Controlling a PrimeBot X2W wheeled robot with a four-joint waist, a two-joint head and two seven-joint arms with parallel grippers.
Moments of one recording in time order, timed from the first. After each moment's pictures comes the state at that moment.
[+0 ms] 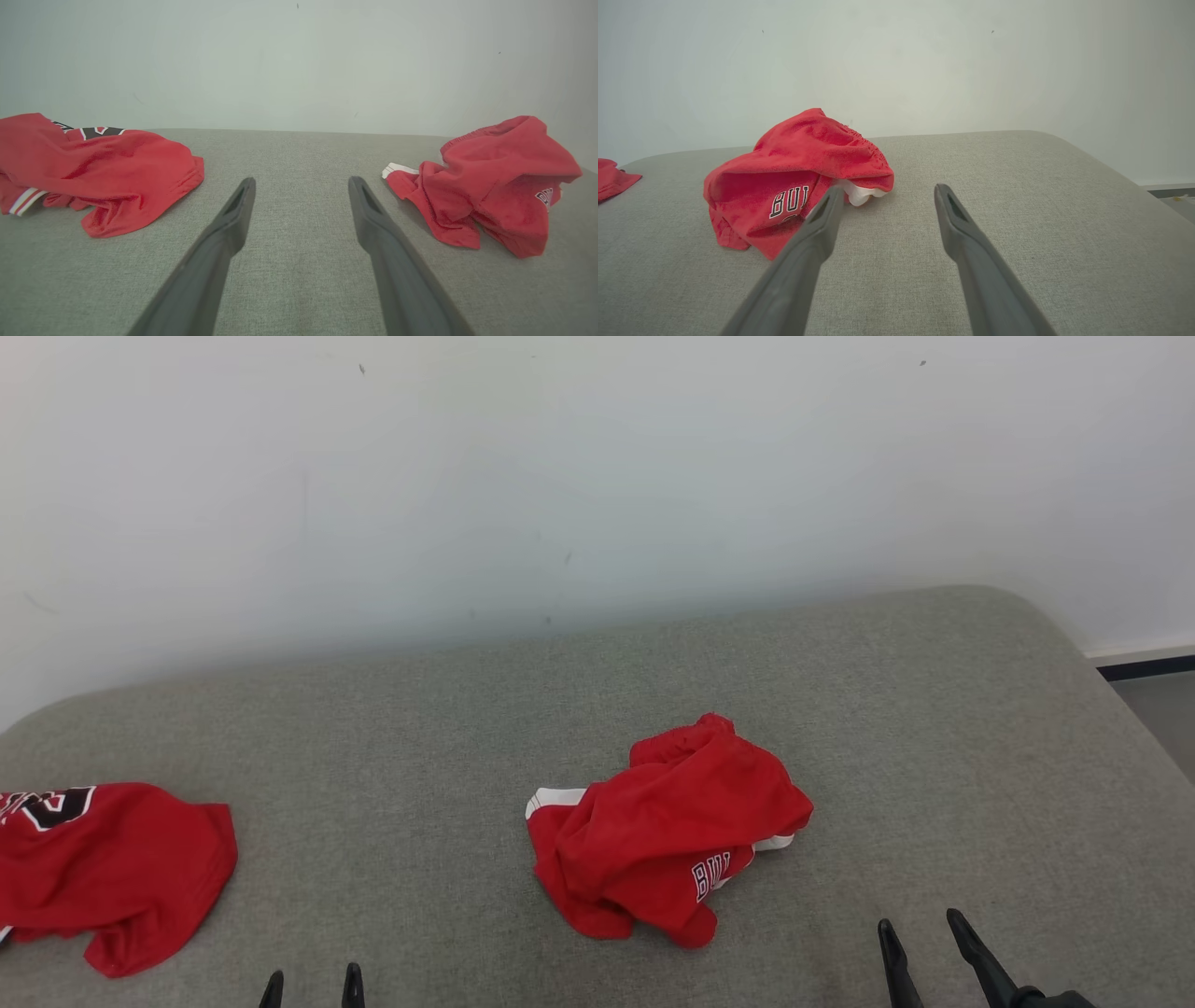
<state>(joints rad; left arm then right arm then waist) 0.17 0.06 -0.03 0.14 -0.18 -0.04 -0.26 0.12 -0.14 0.10 0.20 0.18 0.13 -0.26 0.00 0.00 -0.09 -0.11</state>
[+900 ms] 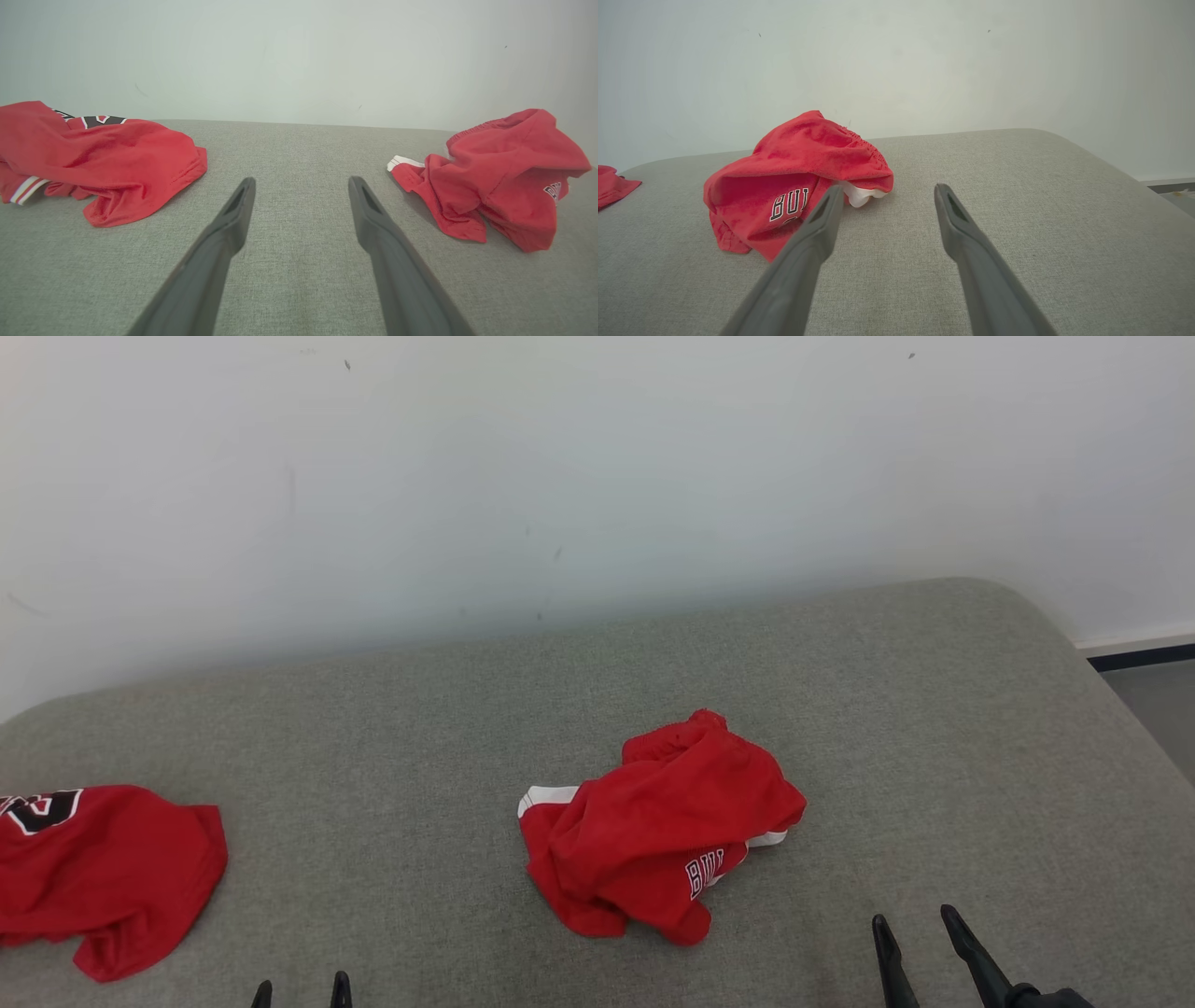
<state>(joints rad) 0.18 0.05 0.01 0.15 -0.18 -0.07 -0.26 0.11 -0.13 0.10 0.20 0.18 0.13 -0.26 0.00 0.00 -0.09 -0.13</state>
